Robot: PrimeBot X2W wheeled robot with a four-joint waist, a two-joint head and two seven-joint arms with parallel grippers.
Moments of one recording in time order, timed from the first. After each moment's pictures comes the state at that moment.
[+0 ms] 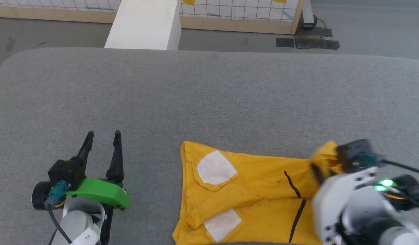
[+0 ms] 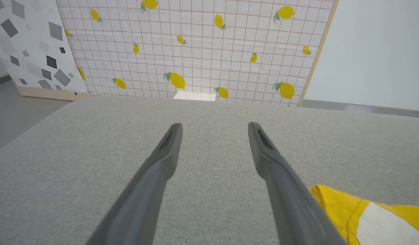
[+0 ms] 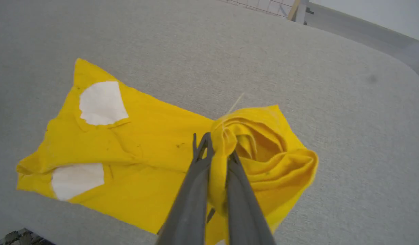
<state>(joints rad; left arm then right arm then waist) -0.17 0.19 -0.05 0.24 -0.26 -0.07 -0.26 0.02 -0.05 0.07 -0.43 0.04 0.13 0.87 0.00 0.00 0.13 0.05</state>
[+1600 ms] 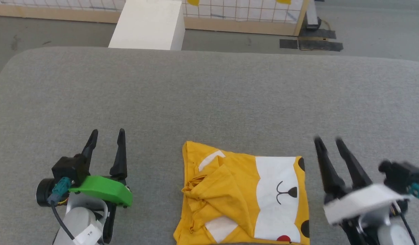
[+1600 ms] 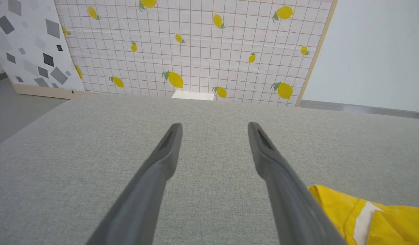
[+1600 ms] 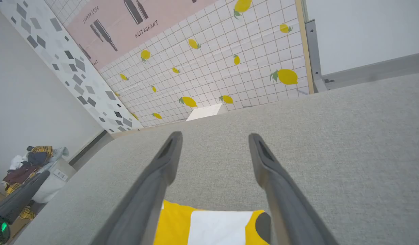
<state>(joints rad) -0.20 0.15 -0.02 0.27 -0.23 -0.11 -0.26 -0.03 -0.05 0.04 -0.03 0.48 0.13 -0.01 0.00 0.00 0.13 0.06</state>
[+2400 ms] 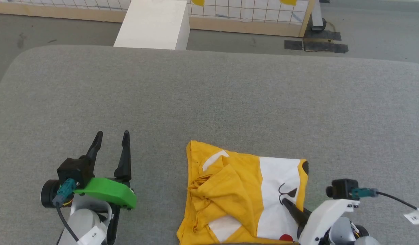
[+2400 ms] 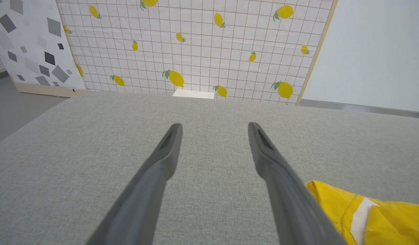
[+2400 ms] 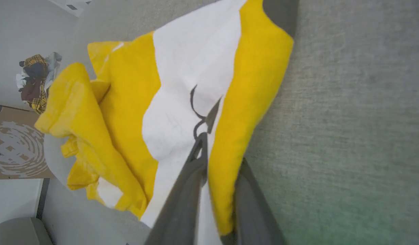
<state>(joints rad) -0.19 0.14 -0.03 0.27 -0.22 -0.12 -0.26 -0.02 -0.05 0.10 0.25 0.62 0.13 0.41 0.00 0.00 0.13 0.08</state>
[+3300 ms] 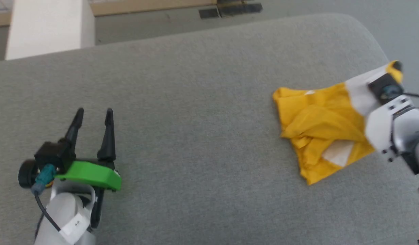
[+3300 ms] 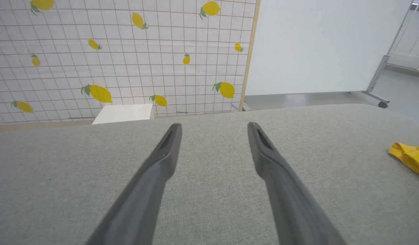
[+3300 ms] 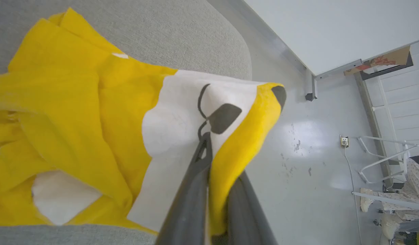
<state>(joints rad) -0.24 0.19 0.00 0.19 -0.21 -0.12 -0.25 -0.48 -0.50 0.24 0.13 -0.06 0.13 0.64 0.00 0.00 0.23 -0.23</state>
